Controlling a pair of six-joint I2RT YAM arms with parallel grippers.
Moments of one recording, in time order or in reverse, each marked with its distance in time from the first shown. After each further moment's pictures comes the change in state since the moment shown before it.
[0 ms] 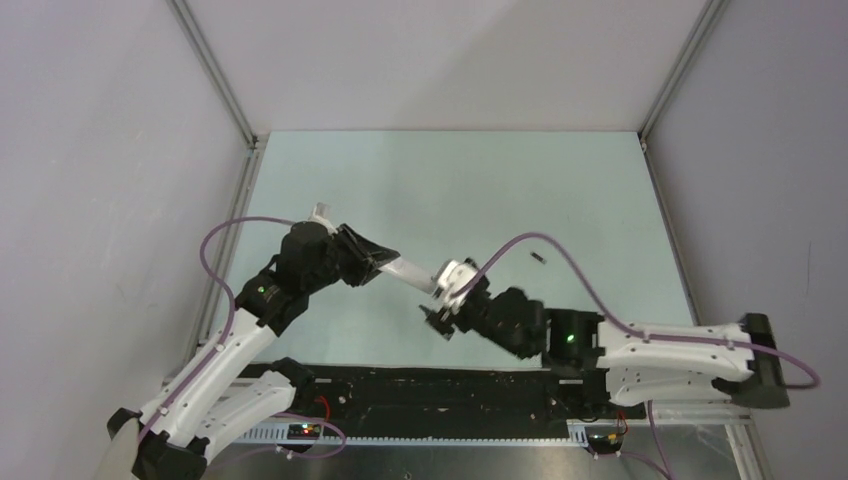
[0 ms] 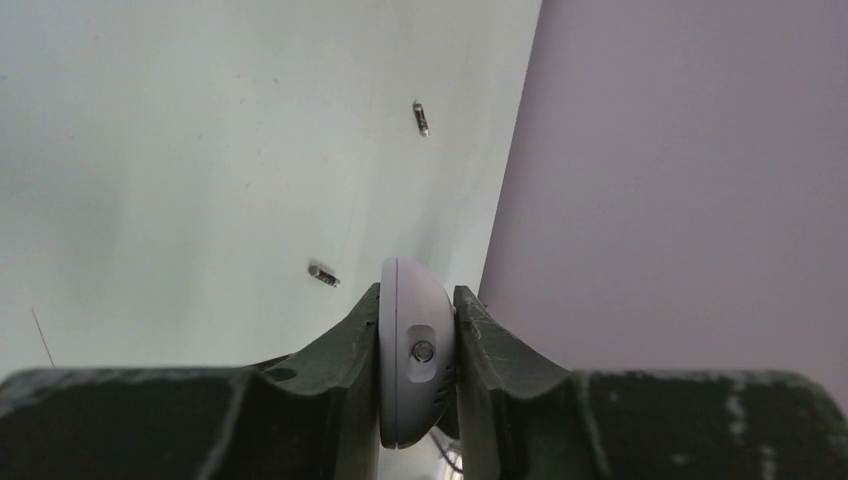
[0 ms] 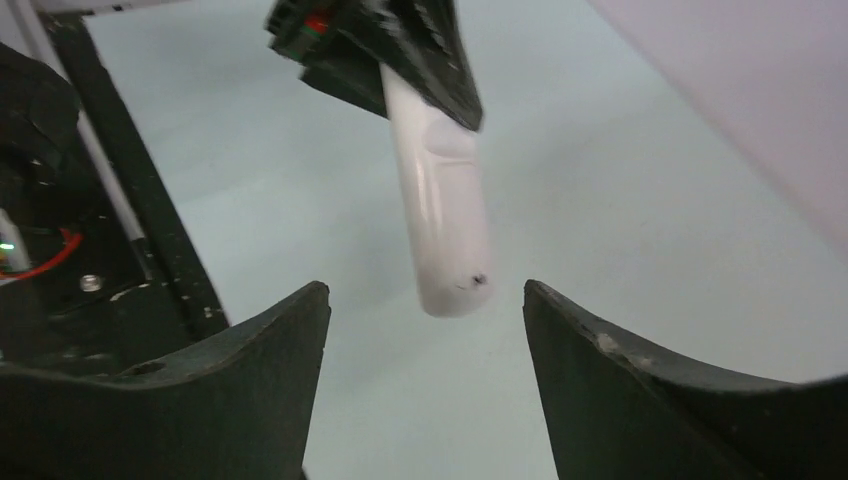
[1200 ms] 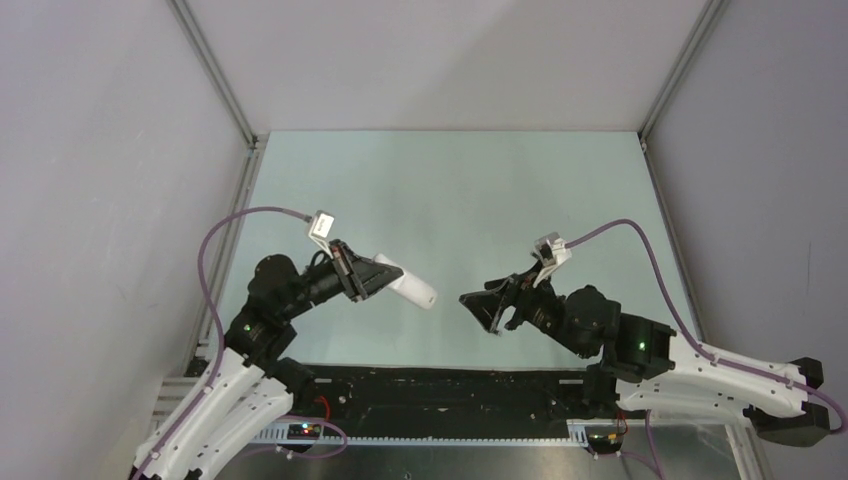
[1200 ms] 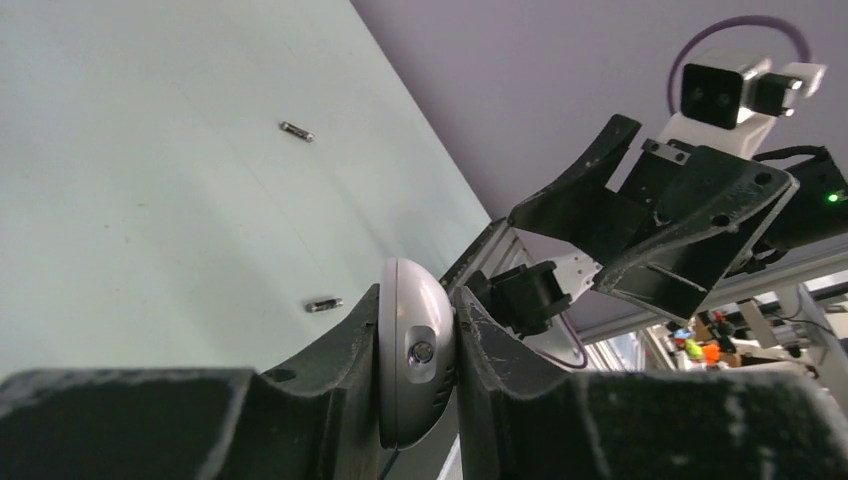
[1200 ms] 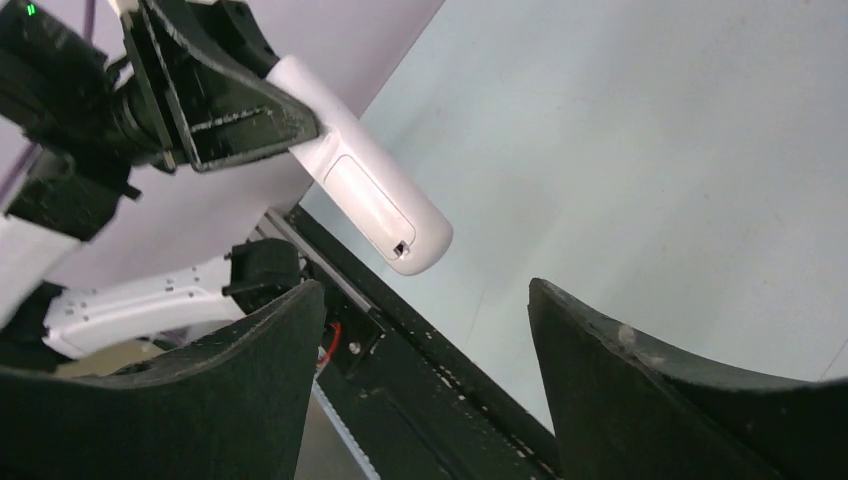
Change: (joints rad) left arm 0.000 -0.259 -0.166 0.332 0.309 0.500; right arm -0.201 -0.454 -0.128 -0.244 -0.185 0.800
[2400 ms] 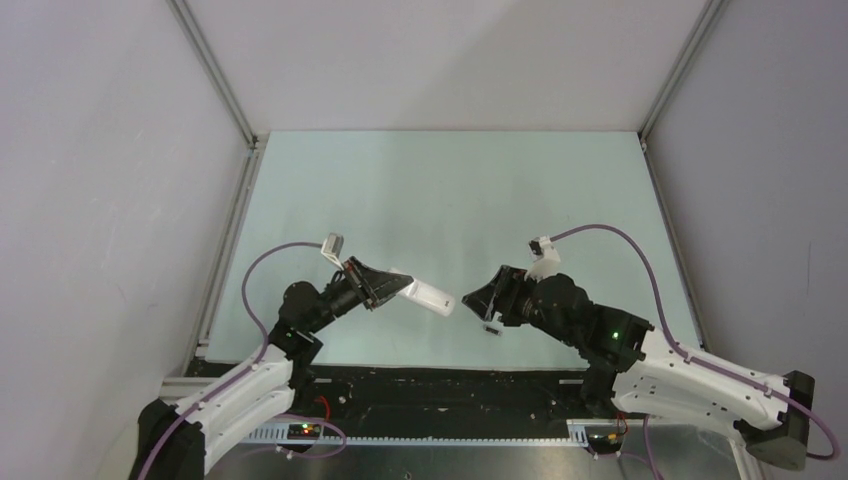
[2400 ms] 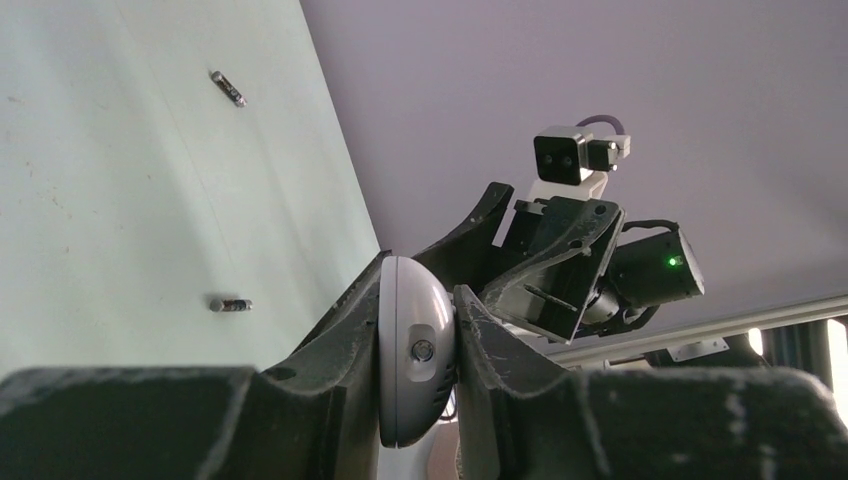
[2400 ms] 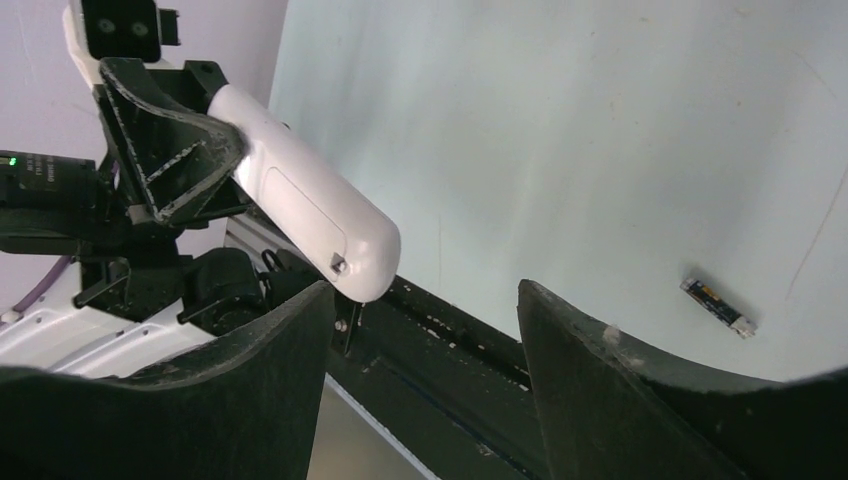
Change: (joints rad) left arm 0.000 0.171 -0.471 0.806 -0.026 -0.541; right arm -0.197 0.078 -0.079 -0.146 -0.134 0.375
